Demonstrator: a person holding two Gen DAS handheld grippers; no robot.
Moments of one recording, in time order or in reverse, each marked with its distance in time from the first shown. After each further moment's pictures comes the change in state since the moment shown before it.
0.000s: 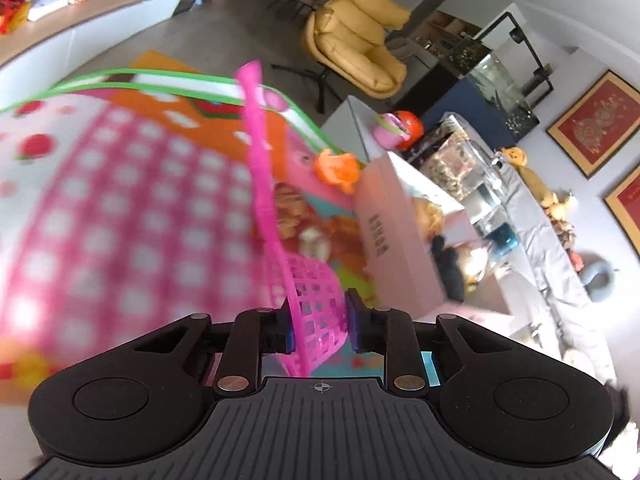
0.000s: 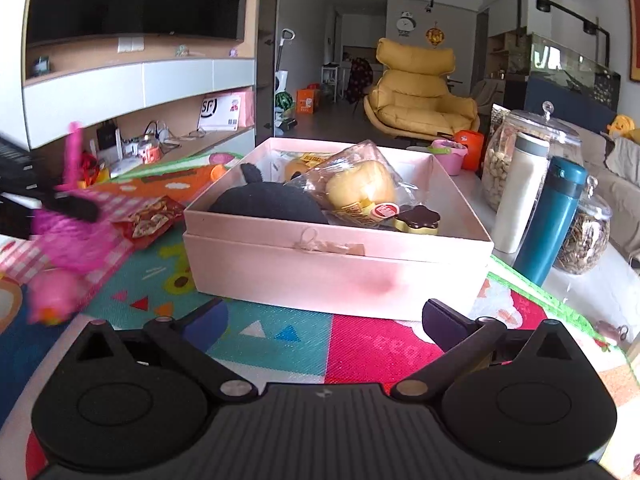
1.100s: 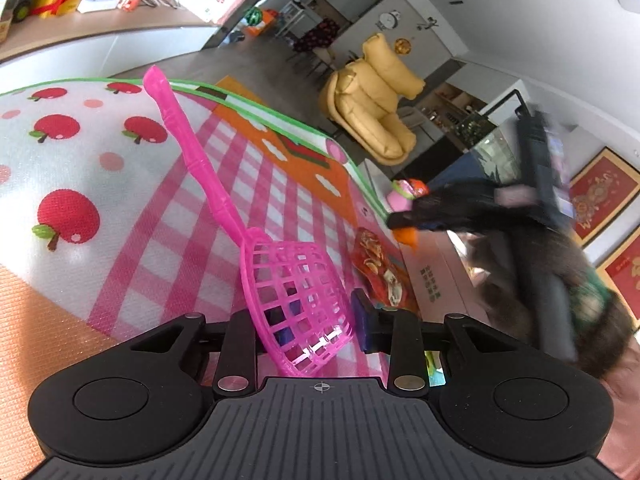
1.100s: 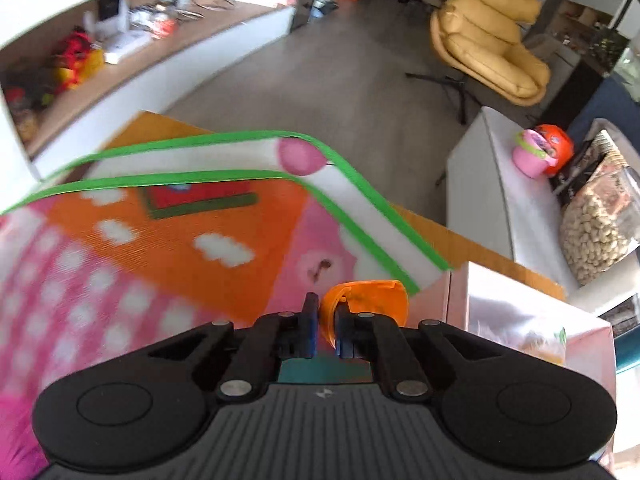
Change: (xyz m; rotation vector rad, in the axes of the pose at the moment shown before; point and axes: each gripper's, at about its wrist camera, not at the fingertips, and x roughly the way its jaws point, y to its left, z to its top) left arm -0.012 0.078 -0.014 -0.137 -0.196 -0.066; right arm 0.192 0.155 0.167 -0.228 0.409 -0.011
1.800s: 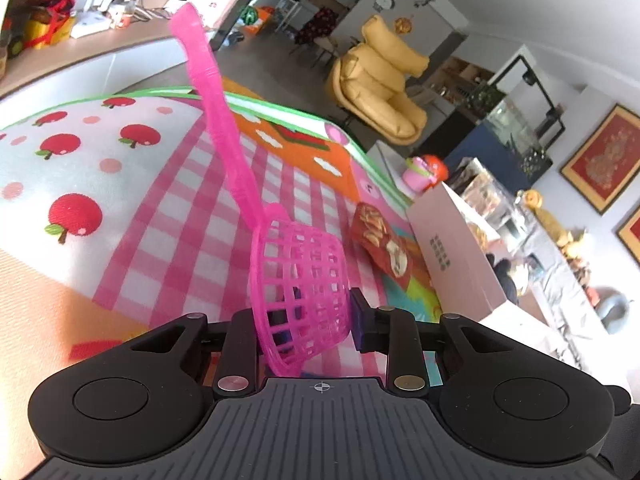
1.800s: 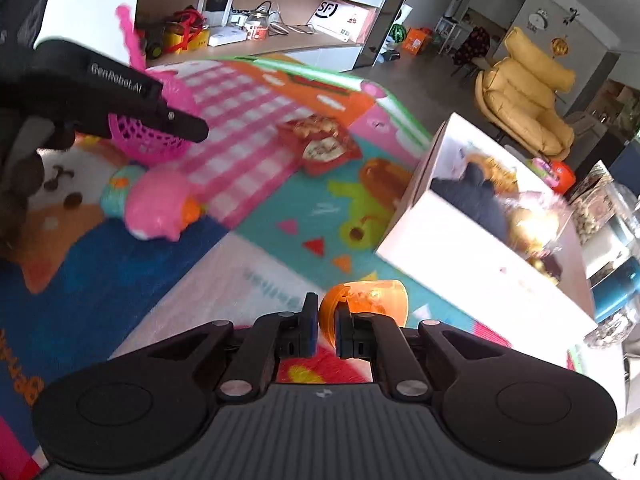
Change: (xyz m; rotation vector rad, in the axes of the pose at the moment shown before) left arm -0.008 -0.025 -0.013 0.117 0.040 0.093; right arm -0.128 0.008 -0.222 -0.219 -0.149 0.057
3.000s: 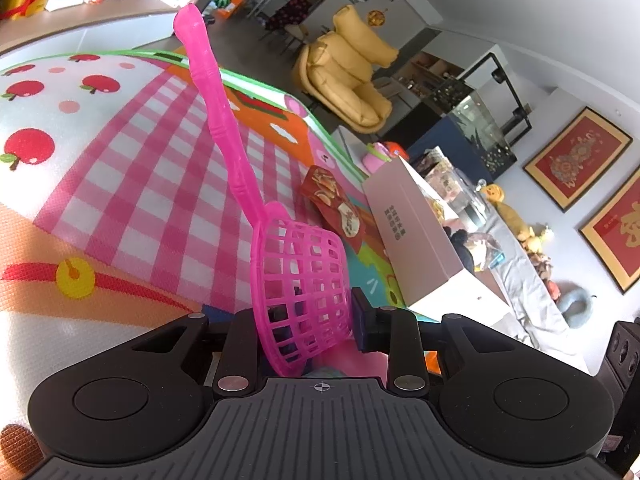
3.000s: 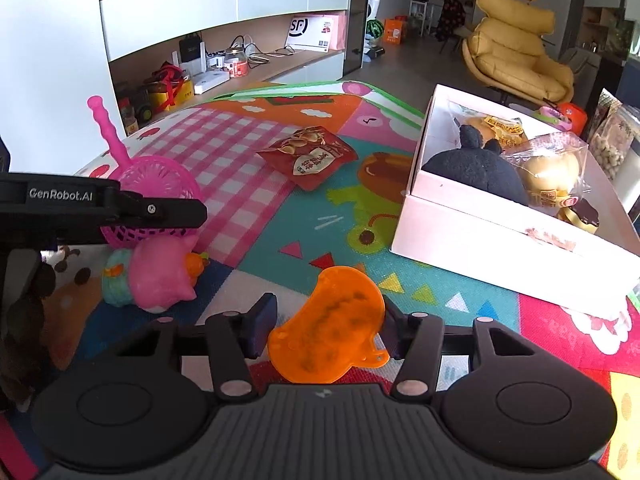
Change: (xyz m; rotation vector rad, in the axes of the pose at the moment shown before) left arm 0.011 -0.006 -0.024 -0.027 0.031 -0.138; right arm 0.013 -0.020 -0.004 0.262 -0.052 0.125
